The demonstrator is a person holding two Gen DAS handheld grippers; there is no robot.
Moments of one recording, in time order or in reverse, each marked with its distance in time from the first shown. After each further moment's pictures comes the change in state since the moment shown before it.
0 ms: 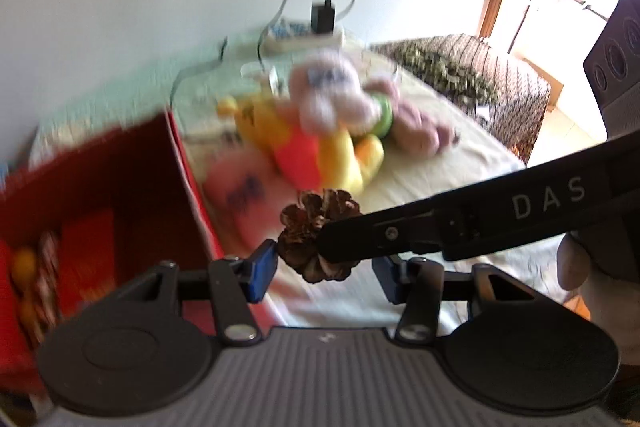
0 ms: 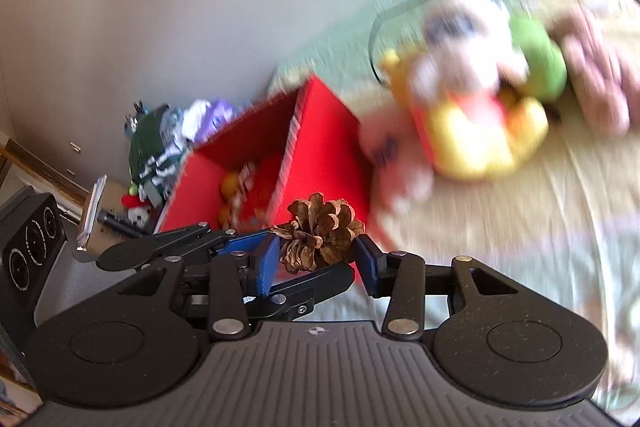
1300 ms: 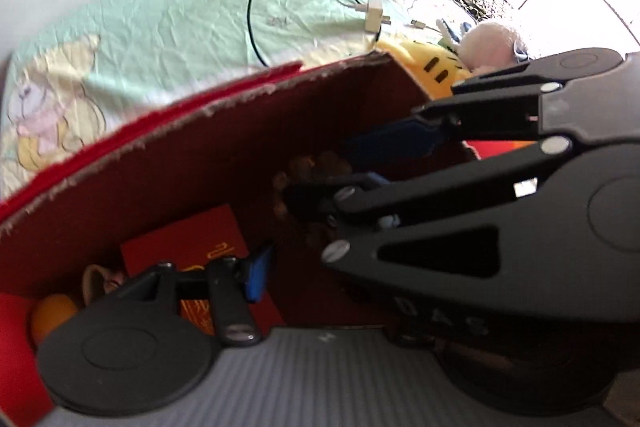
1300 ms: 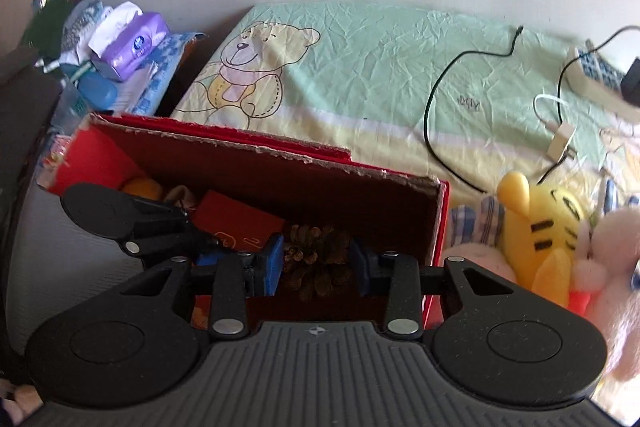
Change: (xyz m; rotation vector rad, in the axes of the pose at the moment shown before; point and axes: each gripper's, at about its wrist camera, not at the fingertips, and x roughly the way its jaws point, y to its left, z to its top) left arm 0.091 0.206 0.018 -0.095 0.294 -0.187; right arm 0.208 0.113 0.082 -0.395 0.200 -0.423
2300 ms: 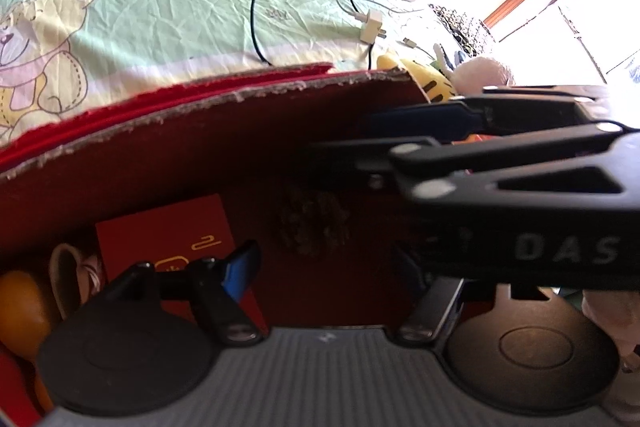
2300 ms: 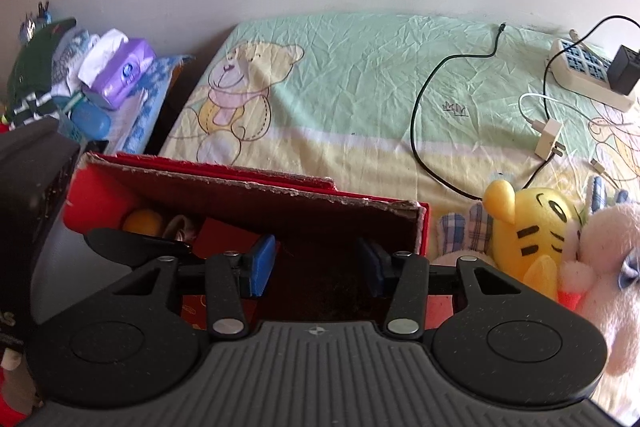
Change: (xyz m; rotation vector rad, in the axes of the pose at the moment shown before) left arm -0.004 0.029 0.000 -0.125 -0.008 -0.160; right arm -0.013 -0.011 0.011 0.096 -0.025 0.010
